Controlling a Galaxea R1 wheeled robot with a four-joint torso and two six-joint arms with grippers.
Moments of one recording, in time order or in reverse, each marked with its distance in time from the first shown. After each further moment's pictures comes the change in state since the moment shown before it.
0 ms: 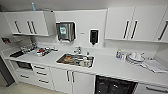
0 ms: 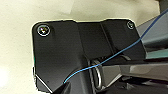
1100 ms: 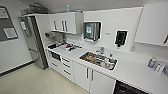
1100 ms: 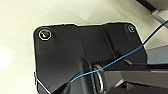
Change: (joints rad) left arm -0.016 -0.005 0.000 -0.003 0.001 -0.001; right arm -0.013 0.022 -0.043 0.377 0.059 -0.381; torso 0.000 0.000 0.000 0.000
